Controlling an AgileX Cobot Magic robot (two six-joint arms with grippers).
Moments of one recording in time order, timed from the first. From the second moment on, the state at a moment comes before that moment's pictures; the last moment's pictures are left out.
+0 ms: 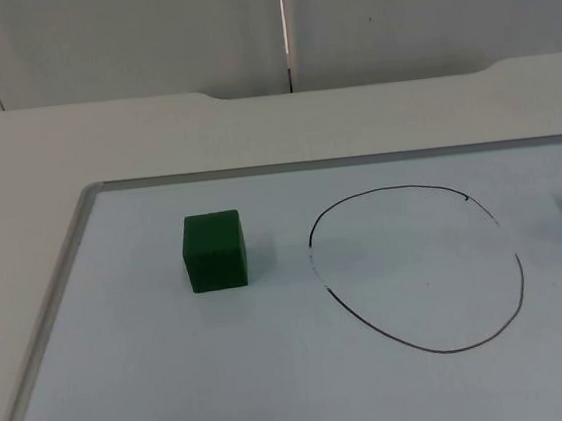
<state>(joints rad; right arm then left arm) 0.07 0.00 -0.52 -0.07 1.08 0.03 0.00 0.16 -0.50 0.01 1.08 0.03</state>
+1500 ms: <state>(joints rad) 0.07 0.00 -0.52 -0.07 1.08 0.03 0.00 0.51 -0.57 -0.16 0.84 0.16</state>
